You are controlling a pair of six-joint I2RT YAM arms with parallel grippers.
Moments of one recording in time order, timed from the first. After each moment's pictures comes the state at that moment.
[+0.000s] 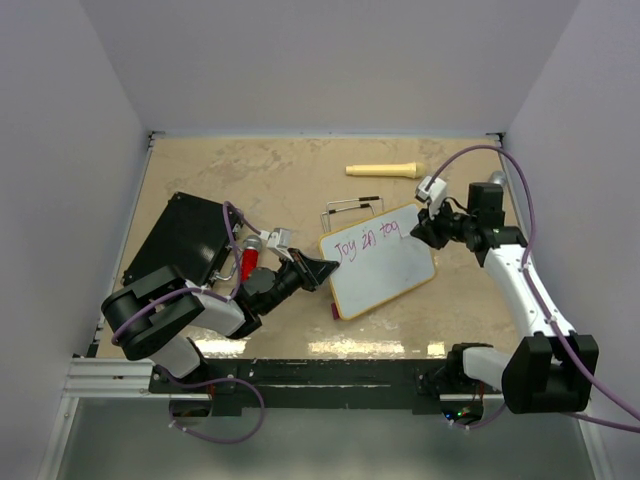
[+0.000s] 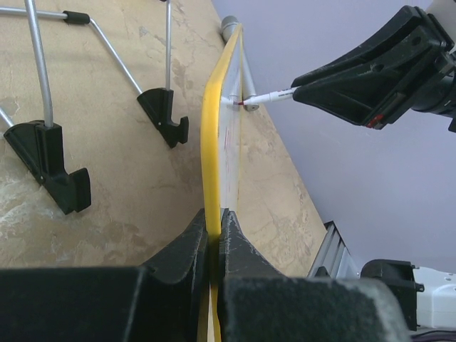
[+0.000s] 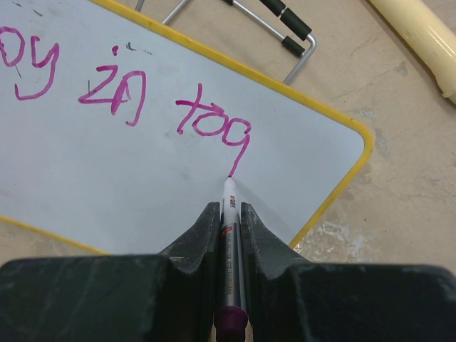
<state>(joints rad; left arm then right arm) -0.90 1.56 0.31 1.24 -0.10 -0.85 0.02 1.17 0.90 -0.47 -0.65 -0.58</state>
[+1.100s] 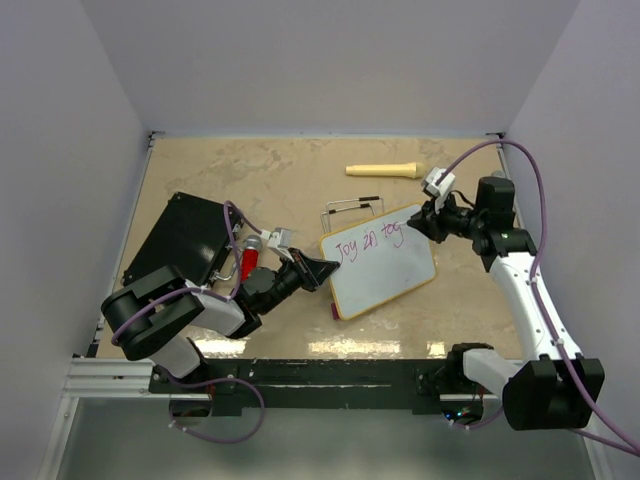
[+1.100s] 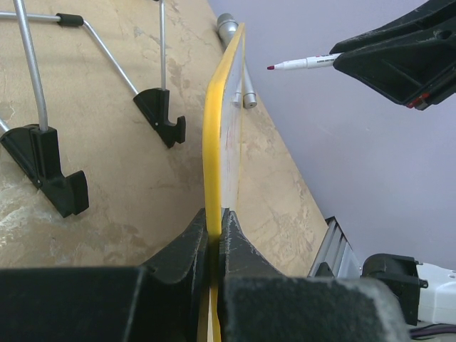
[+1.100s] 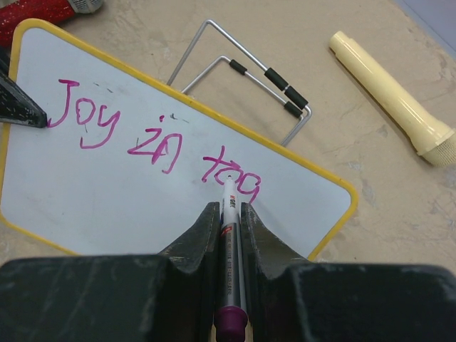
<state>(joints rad) -0.90 1.56 0.31 1.24 -0.08 -0.83 0.02 1.09 0.95 -0.45 -0.75 -0.52</state>
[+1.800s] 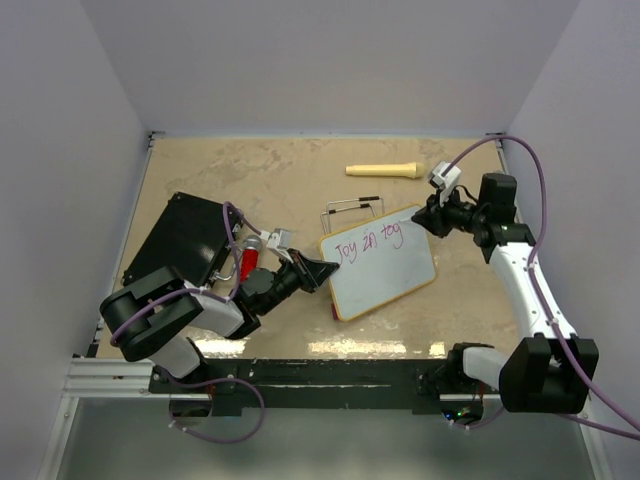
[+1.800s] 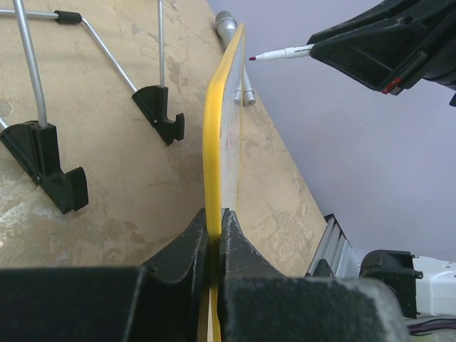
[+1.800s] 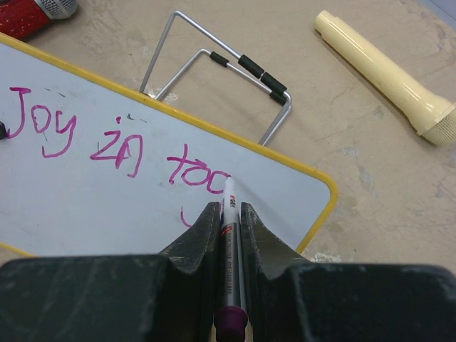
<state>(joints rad) -0.90 1.55 0.30 1.25 -0.07 -0.83 -0.04 1.17 0.94 -0.39 -0.76 -0.47</state>
